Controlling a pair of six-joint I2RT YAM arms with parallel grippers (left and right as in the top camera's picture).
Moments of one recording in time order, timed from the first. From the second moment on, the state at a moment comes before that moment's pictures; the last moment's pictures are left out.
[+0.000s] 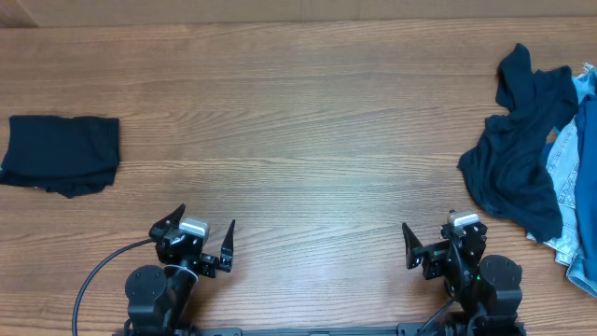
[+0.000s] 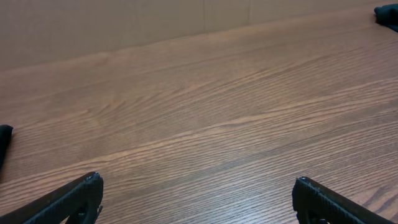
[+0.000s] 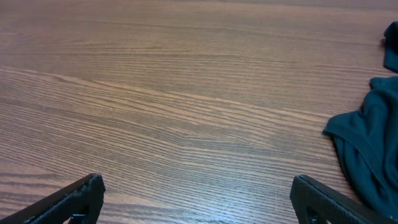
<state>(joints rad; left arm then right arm) -0.02 0.02 0.13 -0.41 0.25 0.12 0.04 0.01 0.18 -0.60 -0.23 -0.06</state>
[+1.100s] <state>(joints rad) -0.02 0.04 0.13 -0.41 0.25 0.12 0.04 0.01 0.16 -0.41 -0.43 -0.04</state>
